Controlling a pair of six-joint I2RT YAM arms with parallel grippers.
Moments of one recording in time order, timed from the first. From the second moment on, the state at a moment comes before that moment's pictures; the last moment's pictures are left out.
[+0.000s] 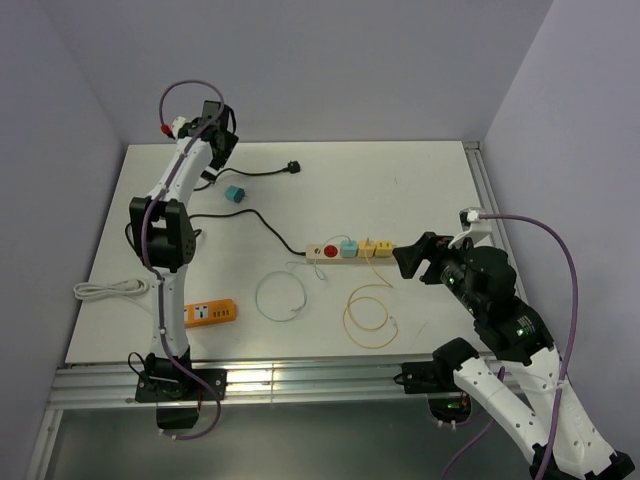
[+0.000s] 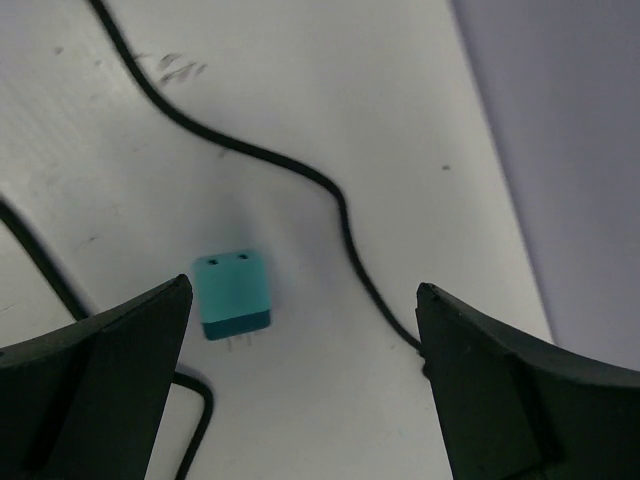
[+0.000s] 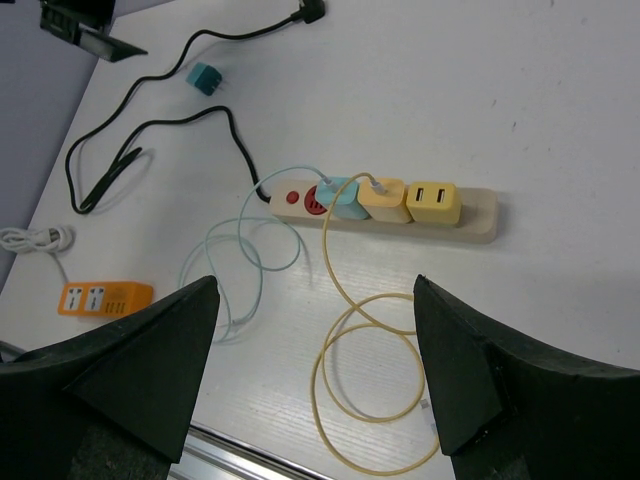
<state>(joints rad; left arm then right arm) -0.17 2.29 2.22 -0.86 -0.43 -1.19 0.44 0.48 0.81 -0.64 0.07 0.49</state>
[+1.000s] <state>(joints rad) -0.14 2.42 2.13 -0.90 -0.27 -1.42 0.44 0.47 0.78 -0.64 0.07 0.49</state>
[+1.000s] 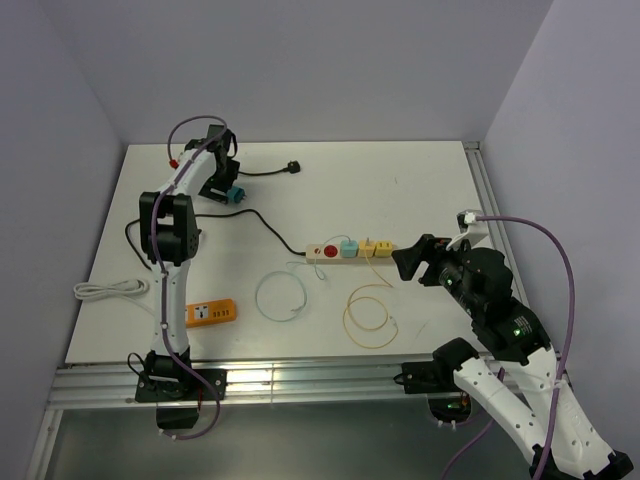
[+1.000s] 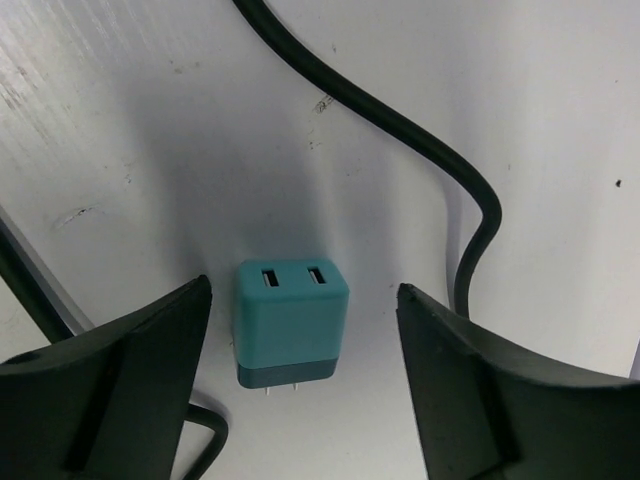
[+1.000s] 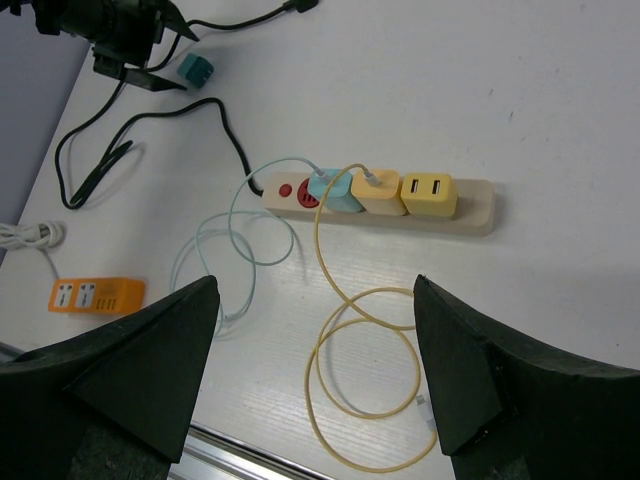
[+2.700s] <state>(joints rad) -0.80 1.63 1.34 -0.09 0.00 -1.04 0.44 0.67 0.68 -0.18 -0.19 0.50</state>
